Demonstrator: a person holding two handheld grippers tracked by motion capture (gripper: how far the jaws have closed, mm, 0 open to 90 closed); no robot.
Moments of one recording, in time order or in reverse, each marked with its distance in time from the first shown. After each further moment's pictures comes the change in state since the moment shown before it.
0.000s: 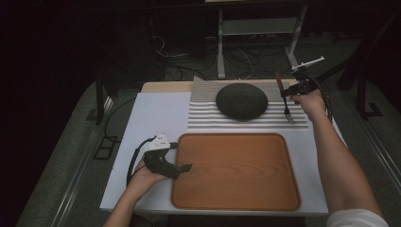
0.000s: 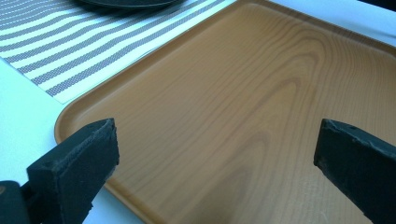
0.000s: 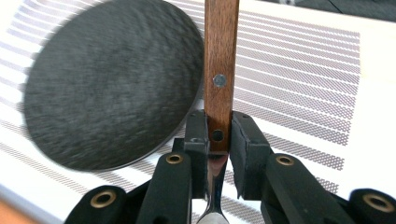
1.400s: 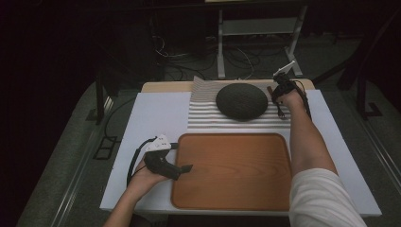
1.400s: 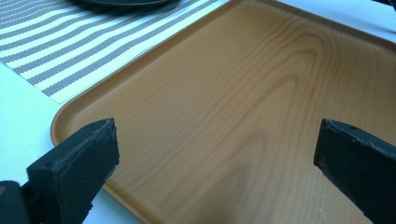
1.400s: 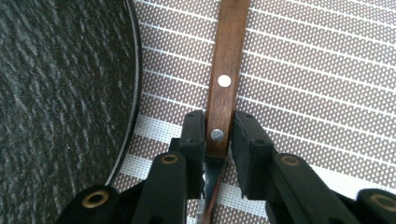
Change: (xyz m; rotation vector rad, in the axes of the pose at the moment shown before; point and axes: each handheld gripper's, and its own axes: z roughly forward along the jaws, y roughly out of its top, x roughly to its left) left arm -0.002 0.000 0.001 0.010 -0.002 0.013; right arm -0.011 0.026 0.104 0.279 -0.180 0.041
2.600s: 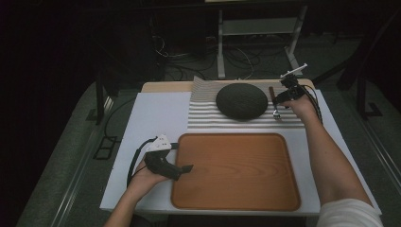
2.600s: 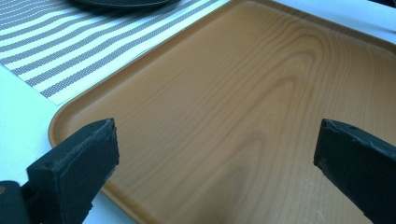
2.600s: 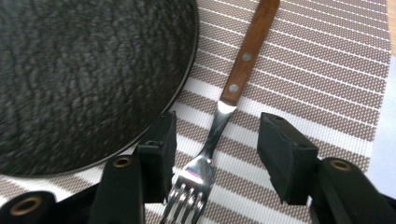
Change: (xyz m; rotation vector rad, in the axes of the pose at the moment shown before) left arm -0.001 0.001 0.000 -0.004 -0.002 -0.003; right arm 0.006 -0.043 -0.046 -0.158 0.068 -0.077
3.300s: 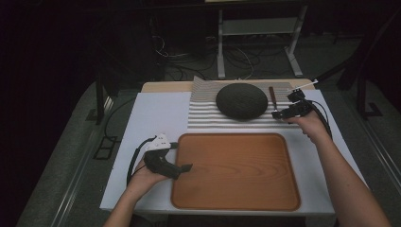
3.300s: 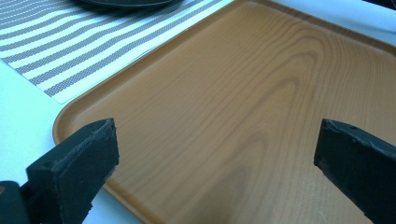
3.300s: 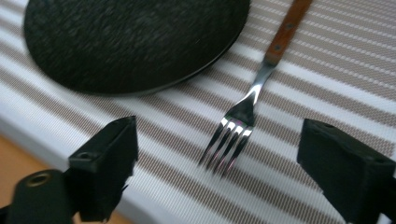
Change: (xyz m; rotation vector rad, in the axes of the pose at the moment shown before) left arm 0.002 0.000 -0.001 0.001 0.003 -0.007; right arm 0.014 -0.061 -0.027 -0.144 0.082 -0.084
